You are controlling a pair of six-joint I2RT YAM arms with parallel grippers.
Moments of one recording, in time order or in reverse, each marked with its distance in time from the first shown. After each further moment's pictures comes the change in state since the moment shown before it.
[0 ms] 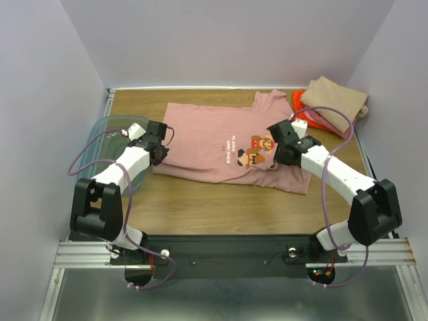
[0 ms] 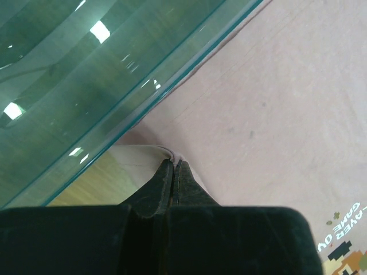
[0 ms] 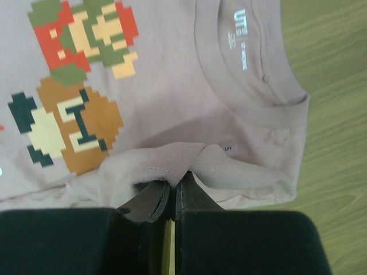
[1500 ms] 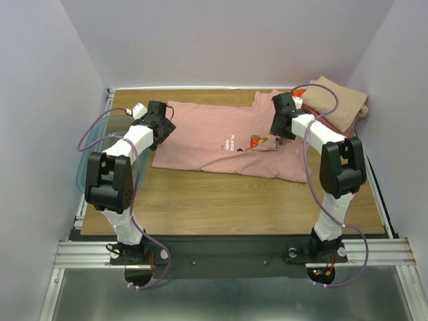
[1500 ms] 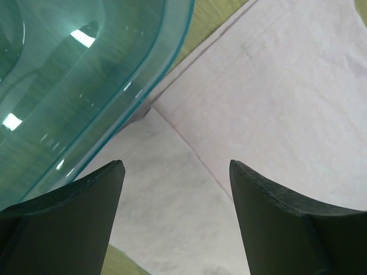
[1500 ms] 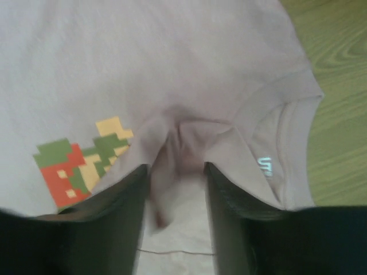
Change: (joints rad) left arm 0.061 0.297 0.311 0.064 0.057 0.102; right arm -0.227 0.490 0.399 0.136 -0.100 -0.210
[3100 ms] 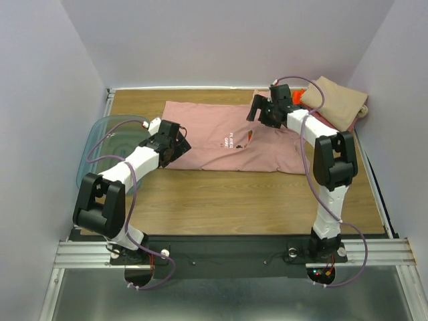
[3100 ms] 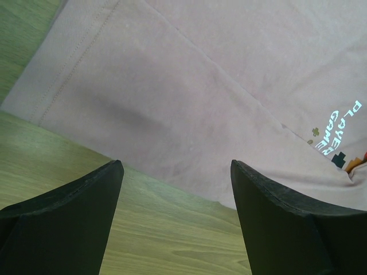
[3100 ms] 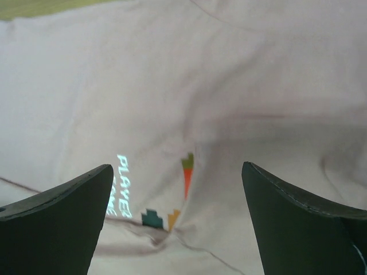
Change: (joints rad) left arm -0.176 -0.239 -0.286 0.072 0.087 0.056; right arm -0.001 0.167 0.195 0.241 -0.527 -0.018
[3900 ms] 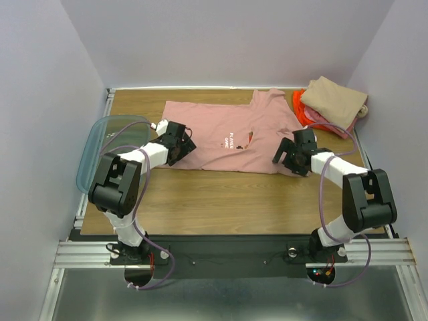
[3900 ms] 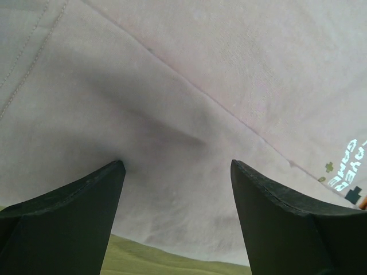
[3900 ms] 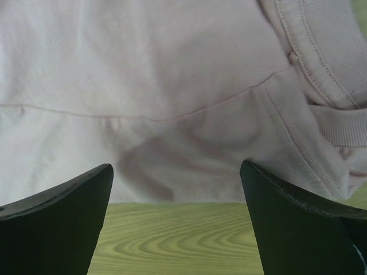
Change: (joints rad) left arm 0.000 0.243 0.056 0.159 0.029 -0.011; right arm -0.074 -0.525 -0.811 0.034 0.183 0.117
